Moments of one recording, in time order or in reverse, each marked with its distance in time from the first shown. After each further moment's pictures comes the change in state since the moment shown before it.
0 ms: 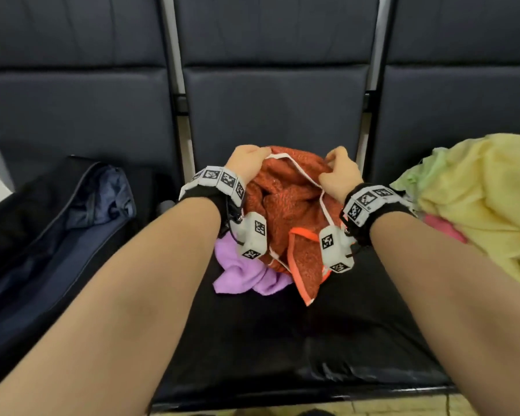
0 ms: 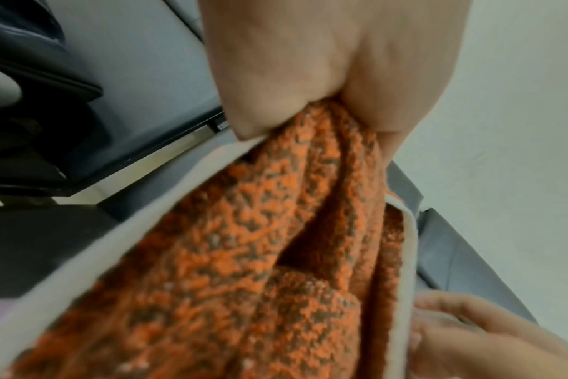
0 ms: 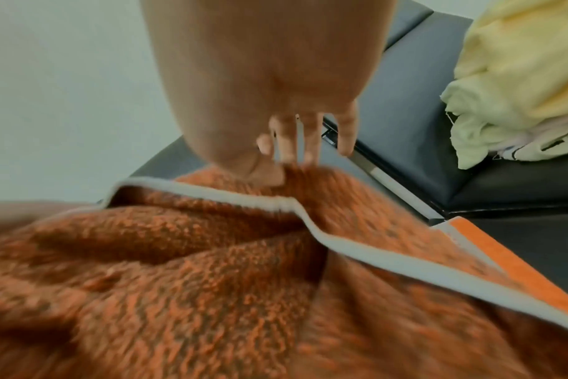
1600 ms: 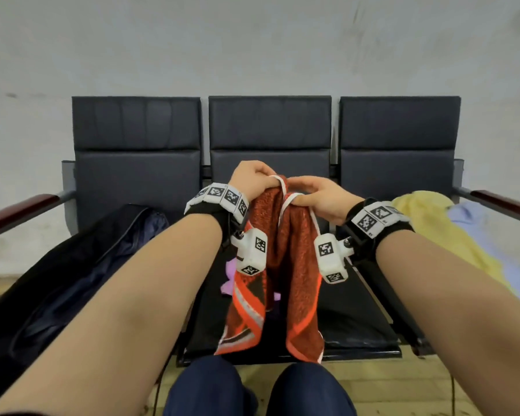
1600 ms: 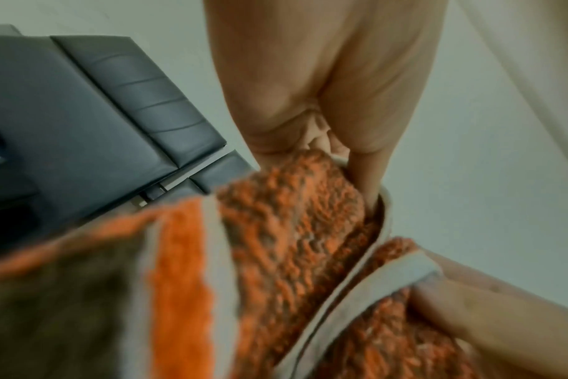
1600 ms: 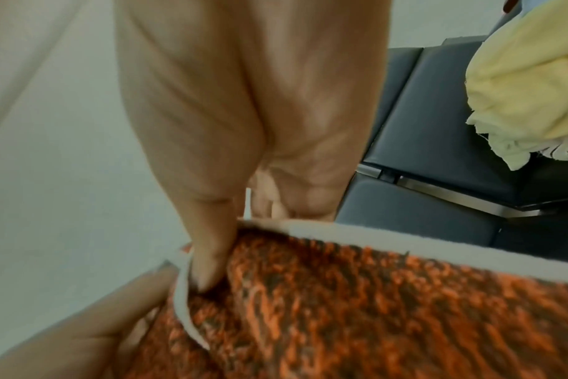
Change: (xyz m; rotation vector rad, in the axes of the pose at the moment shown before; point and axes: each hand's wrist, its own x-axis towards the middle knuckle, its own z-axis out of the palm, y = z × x) left_hand -0.188 0.127 -0.043 0.185 0.057 0.372; right_hand -0.169 -0.102 -0.133 0.561 -0.446 -0.293
